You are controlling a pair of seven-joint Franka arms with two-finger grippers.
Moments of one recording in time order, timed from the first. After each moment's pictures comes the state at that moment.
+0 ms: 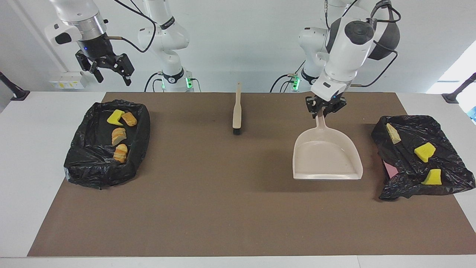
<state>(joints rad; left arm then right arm) -0.43 -0.01 0.02 -1.83 0.00 1.78 -0.31 0.02 -0.14 -0.06 -1.63 -0.02 1.52 0.13</state>
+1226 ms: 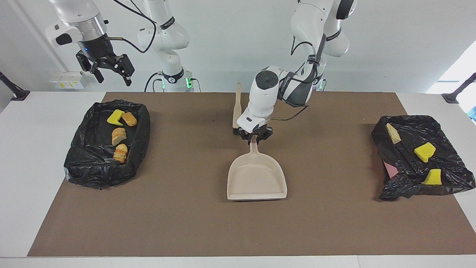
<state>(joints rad) -0.71 0.37 0.02 -1.77 -0.07 2.19 -0.61 0.02 -0.14 -0.06 -1.63 -0.02 1.52 0.13</state>
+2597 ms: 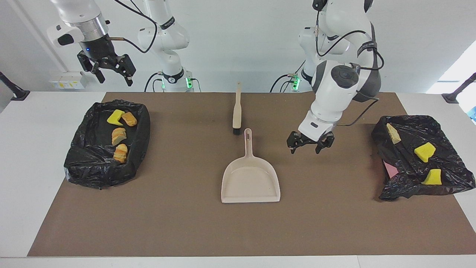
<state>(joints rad) -0.37 0.28 0.06 -1.62 -0.08 1.96 -0.25 0.02 -0.14 -0.06 -1.63 -0.02 1.52 0.13</state>
